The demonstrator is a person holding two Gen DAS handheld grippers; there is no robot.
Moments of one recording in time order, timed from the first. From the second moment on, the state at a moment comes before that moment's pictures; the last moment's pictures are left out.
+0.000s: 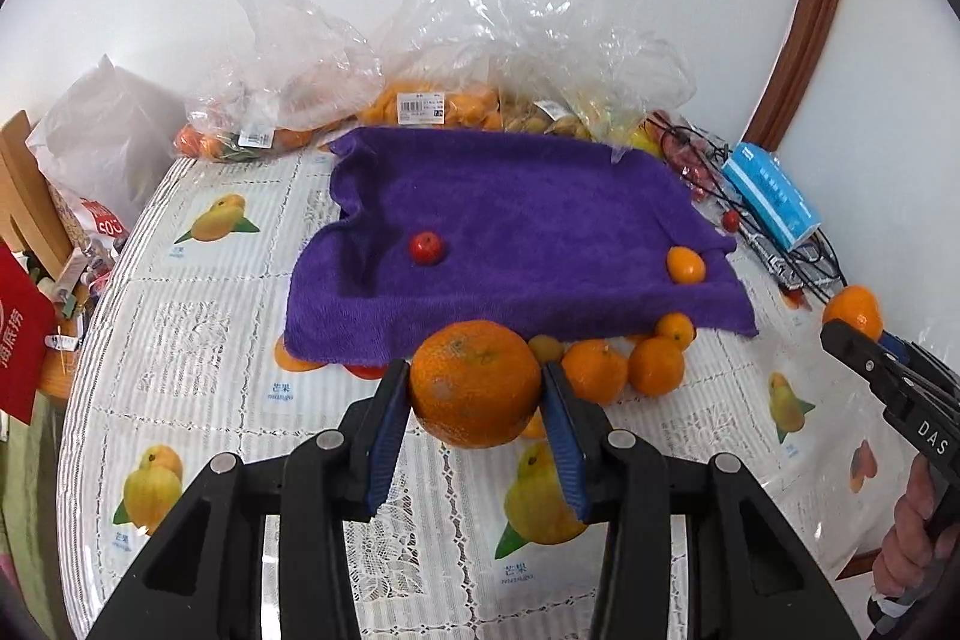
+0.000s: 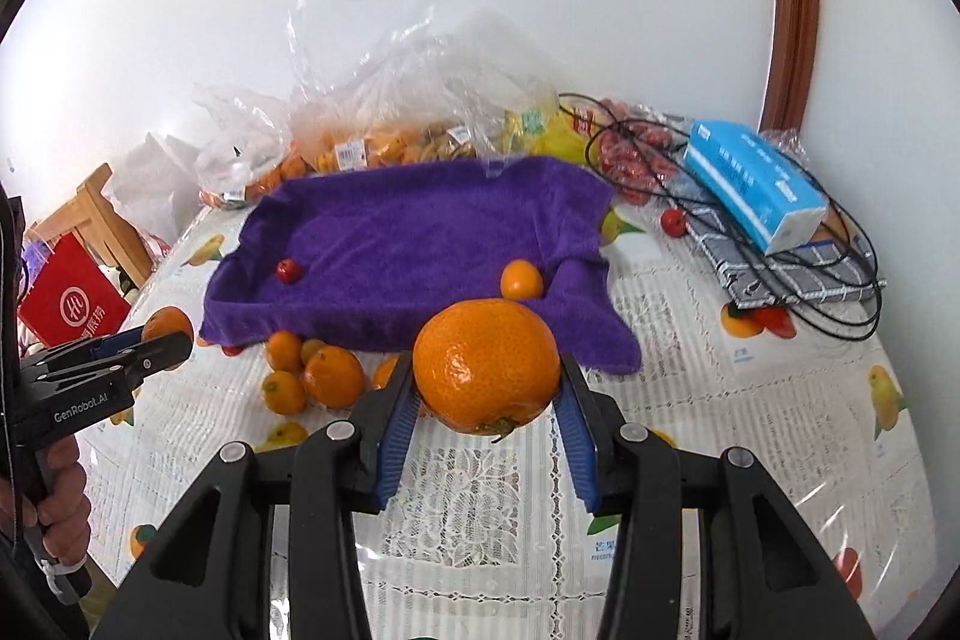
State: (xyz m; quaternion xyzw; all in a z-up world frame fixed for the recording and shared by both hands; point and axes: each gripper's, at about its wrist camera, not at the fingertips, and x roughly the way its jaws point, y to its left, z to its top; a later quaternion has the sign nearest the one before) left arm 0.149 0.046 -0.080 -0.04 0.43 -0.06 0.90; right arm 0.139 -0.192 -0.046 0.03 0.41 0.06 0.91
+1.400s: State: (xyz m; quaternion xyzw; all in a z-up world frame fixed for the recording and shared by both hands) left arm 0.232 0.083 -0.102 -0.07 0.44 -0.04 0.89; right arm 0.227 -0.177 -0.066 0.03 0.41 0.07 0.91
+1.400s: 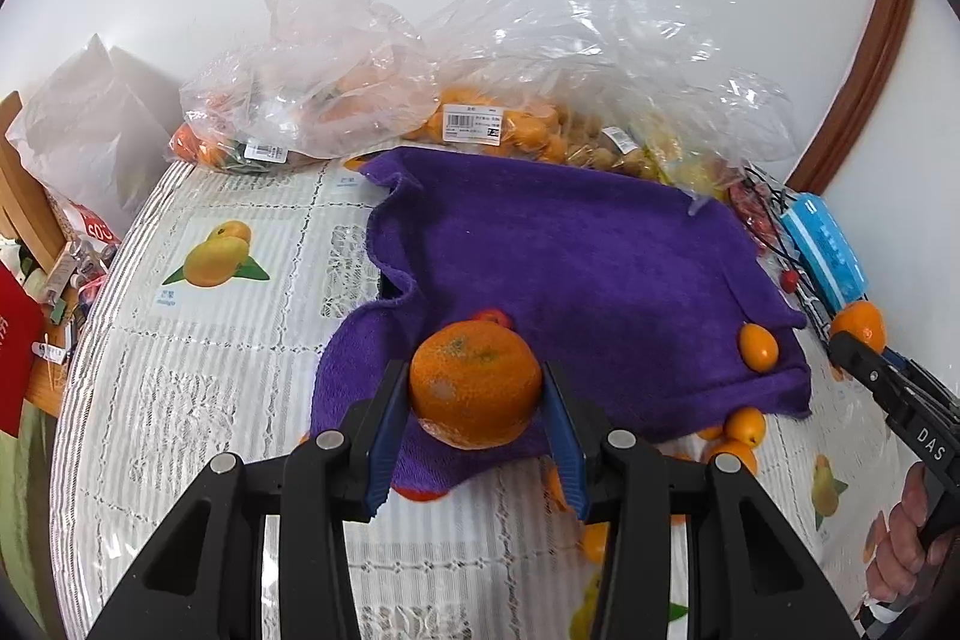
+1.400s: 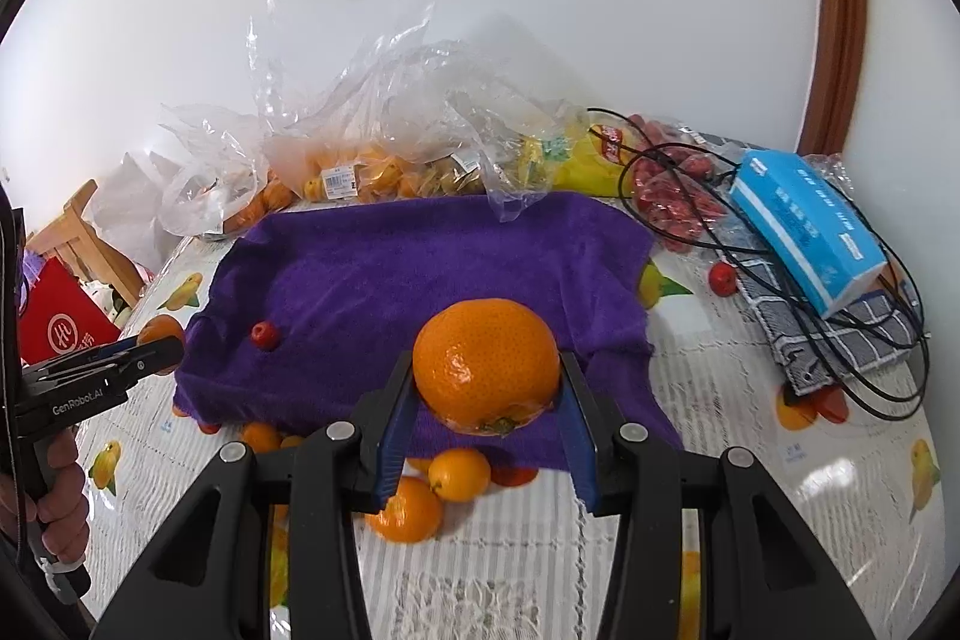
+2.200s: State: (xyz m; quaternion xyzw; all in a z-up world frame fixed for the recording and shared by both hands) left arm 0.277 0.086 -0.142 -0.07 0.47 -0.04 0.88; right arm 0.291 -0.144 -0.132 0.02 0.45 0.10 0.89
